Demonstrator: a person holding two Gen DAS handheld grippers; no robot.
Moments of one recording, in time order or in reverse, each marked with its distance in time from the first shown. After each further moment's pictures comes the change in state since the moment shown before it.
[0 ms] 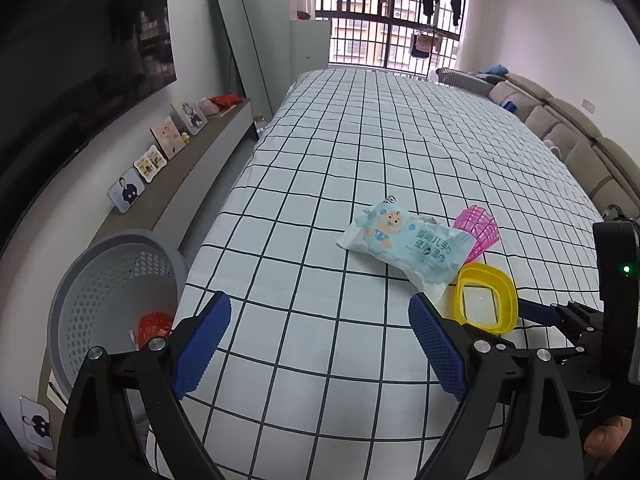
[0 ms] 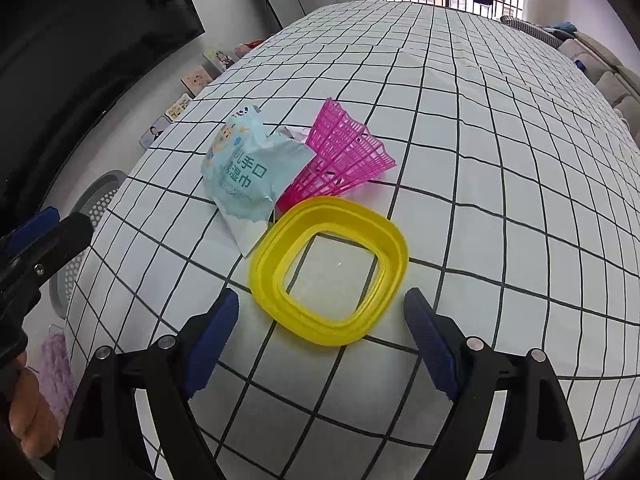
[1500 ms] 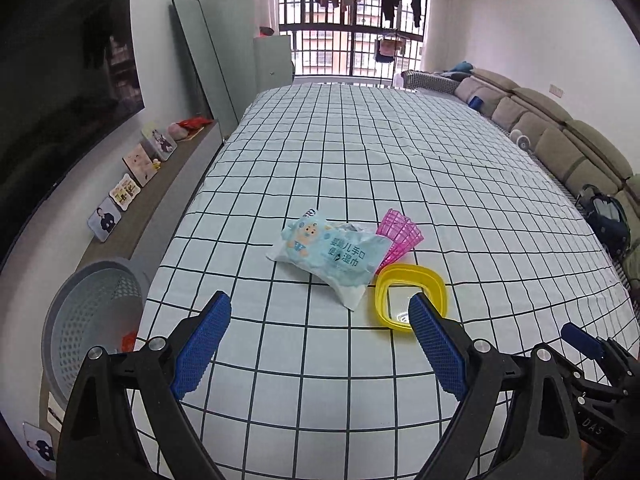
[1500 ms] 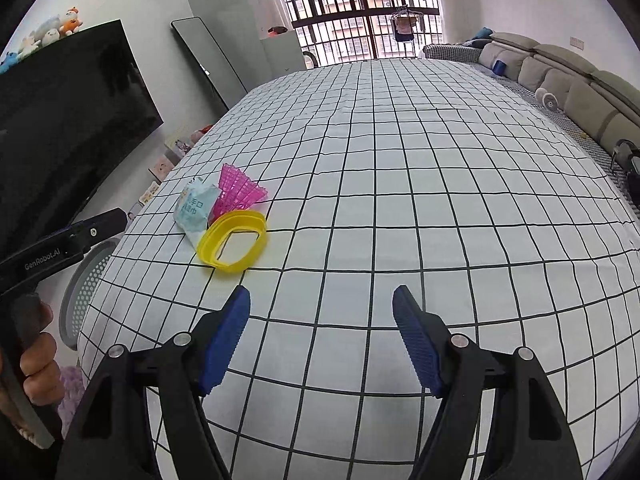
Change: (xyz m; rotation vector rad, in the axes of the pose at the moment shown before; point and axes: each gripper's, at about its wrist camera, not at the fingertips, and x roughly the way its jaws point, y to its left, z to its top) left arm -0.025 -0.059 0.003 0.096 -0.045 -0.071; right arm -0.110 -0.068 -0.098 0.217 -0.282 -0.065
